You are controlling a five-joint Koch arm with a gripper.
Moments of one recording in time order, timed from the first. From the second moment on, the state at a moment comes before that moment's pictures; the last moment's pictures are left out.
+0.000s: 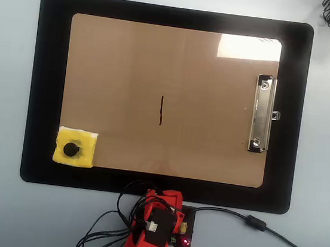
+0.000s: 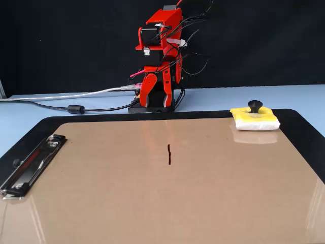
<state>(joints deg) 13.8 132.1 140.0 89.6 -70.9</state>
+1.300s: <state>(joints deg) -54.8 119.6 126.7 21.2 -105.8</state>
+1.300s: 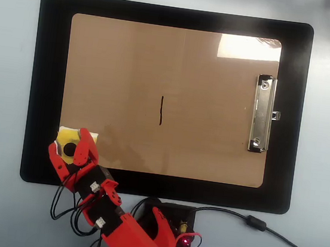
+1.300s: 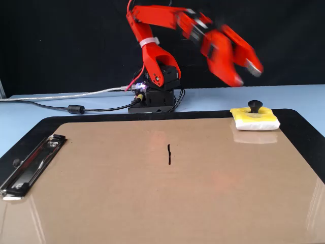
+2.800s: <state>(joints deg) -58.9 101.0 144.8 -14.4 -90.5</state>
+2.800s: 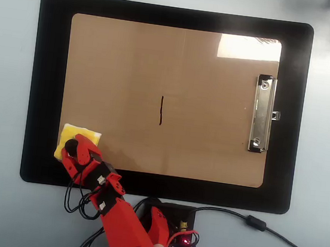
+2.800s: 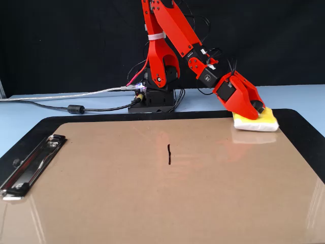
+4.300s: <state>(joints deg) -9.0 121.6 154.8 2.0 -89.6</state>
